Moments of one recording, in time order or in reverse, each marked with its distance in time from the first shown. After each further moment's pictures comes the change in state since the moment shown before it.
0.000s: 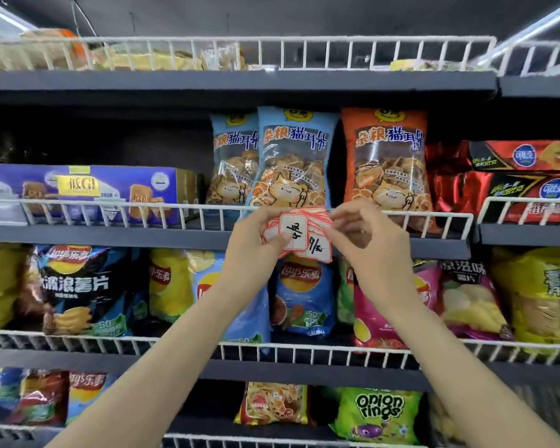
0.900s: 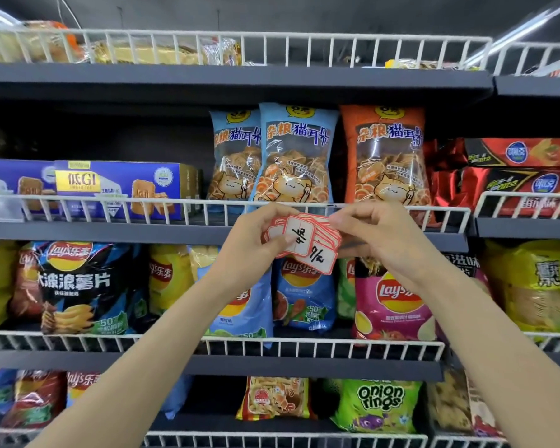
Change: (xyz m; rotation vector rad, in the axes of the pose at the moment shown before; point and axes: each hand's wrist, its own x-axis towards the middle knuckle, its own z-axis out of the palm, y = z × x) left_hand -0.009 0.009 -0.024 0.075 -0.207 0.071; right_hand 0.016 -0.017 -0.016 0.362 -0.345 0.432
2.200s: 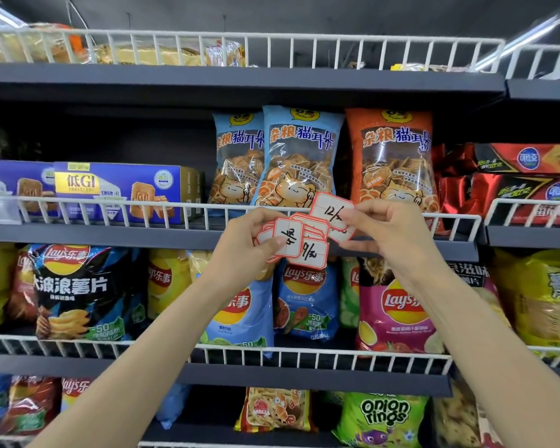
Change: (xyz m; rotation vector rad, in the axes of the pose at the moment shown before) left_hand 0.010 -0.015 -0.005 -0.036 0.078 -0.115; right_hand 0.016 0.010 -0.003 0.108 0.218 0.013
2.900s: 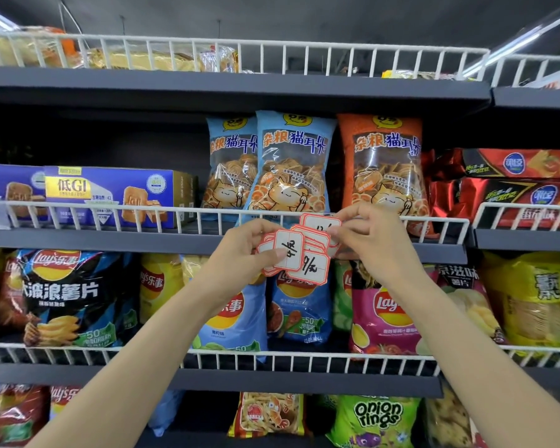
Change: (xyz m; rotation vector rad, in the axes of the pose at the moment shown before) left_hand -0.002 0.000 0.001 -0.090 -0.132 -0.059; right_hand -0.002 0.006 0.003 -0.313 -0.008 -0.110
